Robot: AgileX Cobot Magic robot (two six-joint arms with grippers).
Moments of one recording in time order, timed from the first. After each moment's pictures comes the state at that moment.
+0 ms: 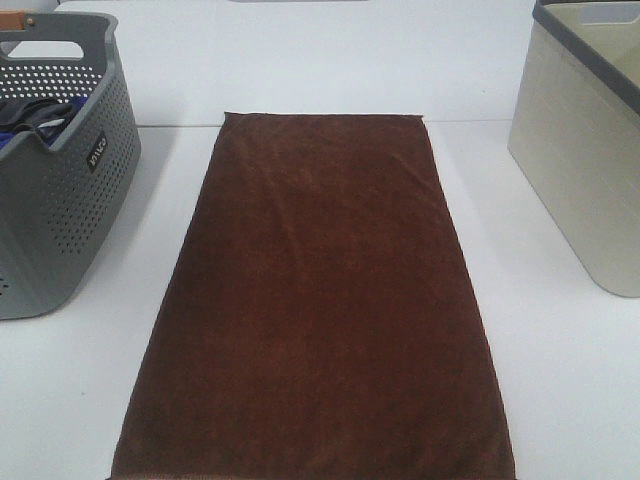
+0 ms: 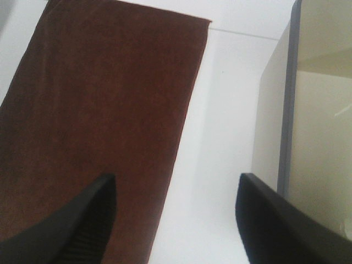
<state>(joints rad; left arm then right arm) -0.36 1.36 -1.65 0.24 1.21 -0.16 0.27 1.58 -1.79 -0.01 1.22 0.02</state>
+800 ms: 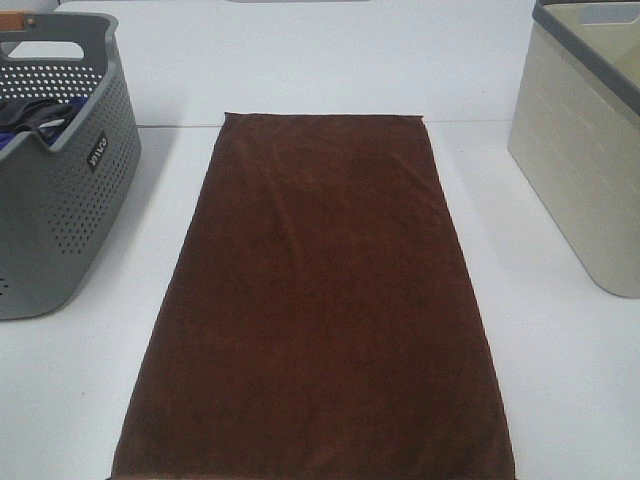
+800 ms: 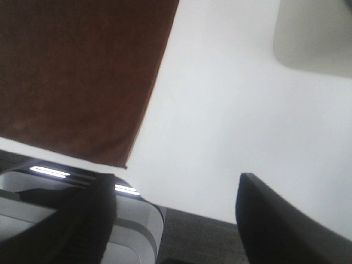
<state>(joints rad) -0.36 0.38 -0.79 0.12 1.22 -0.19 0.27 1.00 -0.98 0.01 1.22 0.02</state>
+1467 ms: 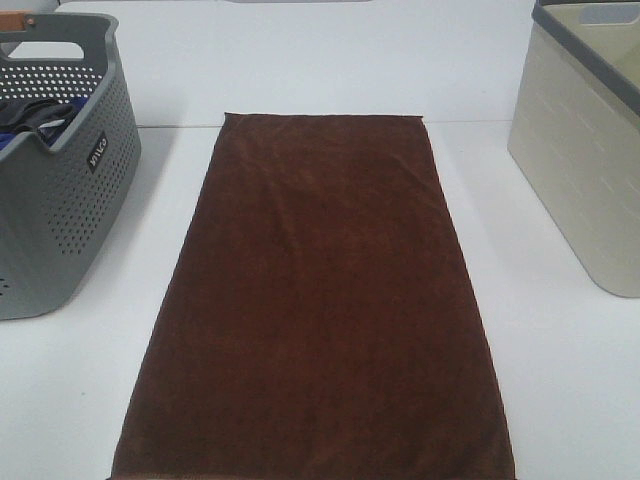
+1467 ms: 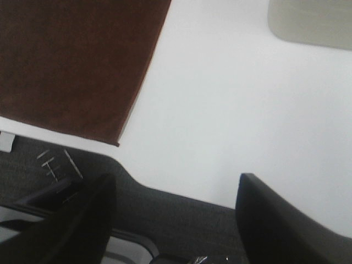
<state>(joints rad) -0.36 0.24 -0.55 -0.15 1.17 0.14 0.27 0.38 -0.58 0.00 1.17 0.02</state>
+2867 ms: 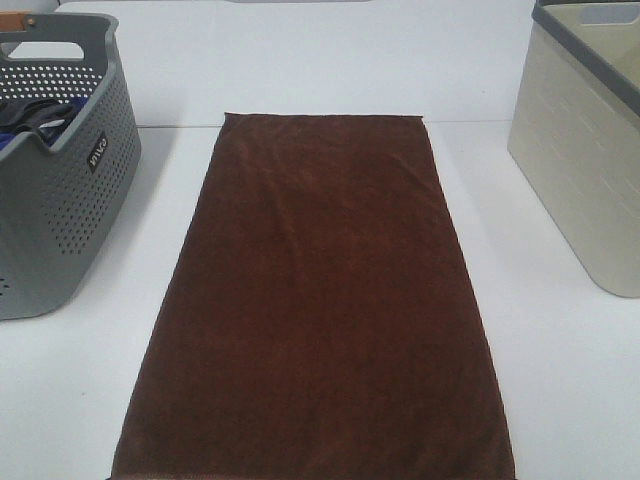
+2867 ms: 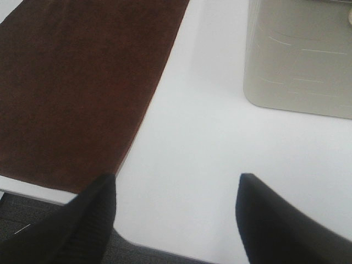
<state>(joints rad) -0.36 0.24 -0.50 -0.16 1.06 0.14 0.27 0.12 -0.50 -0.04 1.07 0.02</state>
